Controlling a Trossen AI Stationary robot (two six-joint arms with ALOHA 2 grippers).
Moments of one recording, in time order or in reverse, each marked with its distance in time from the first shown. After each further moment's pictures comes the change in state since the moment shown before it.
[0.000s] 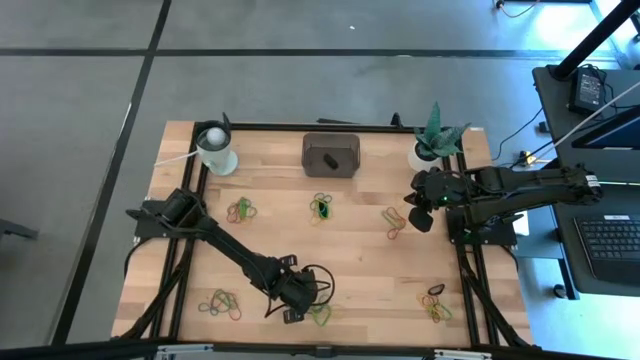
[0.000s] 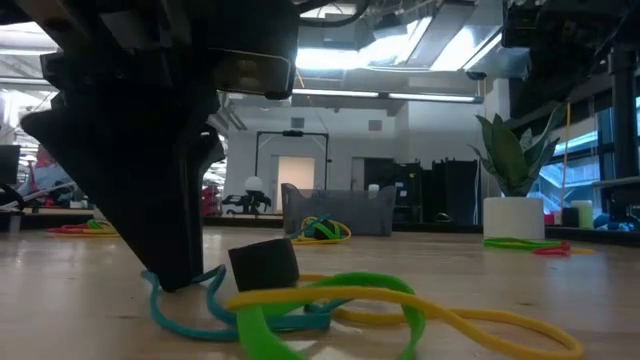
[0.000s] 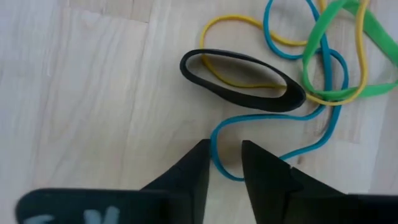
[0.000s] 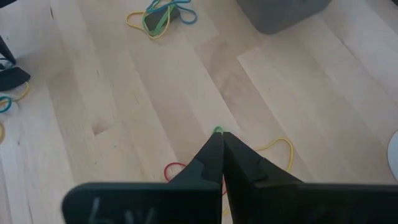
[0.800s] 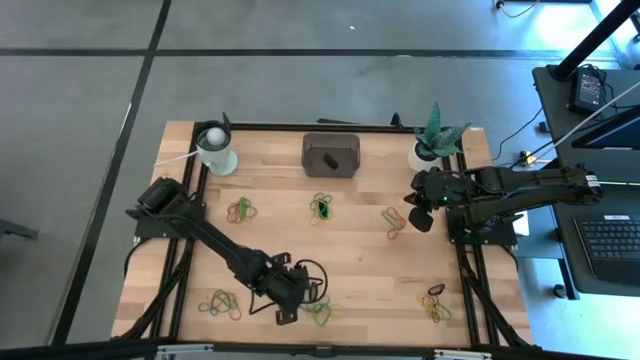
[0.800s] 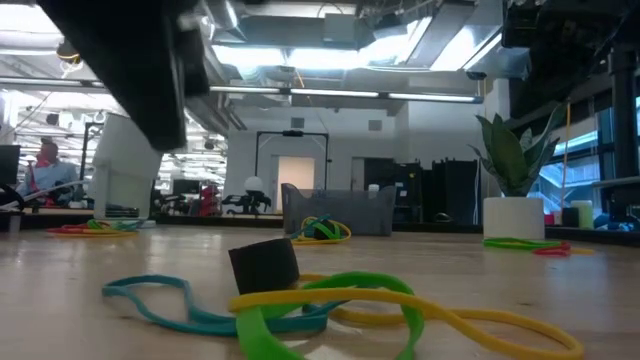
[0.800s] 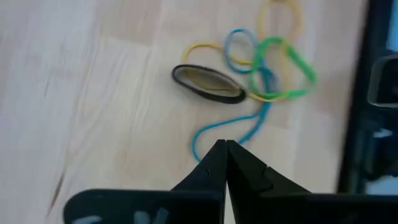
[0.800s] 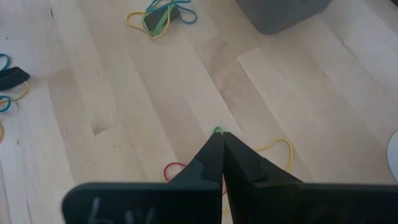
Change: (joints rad) left arm -0.027 -0.186 -0.007 -0.059 -0.011 -0.032; right arm 0.000 0.000 0.000 0.000 0.000 -0.003
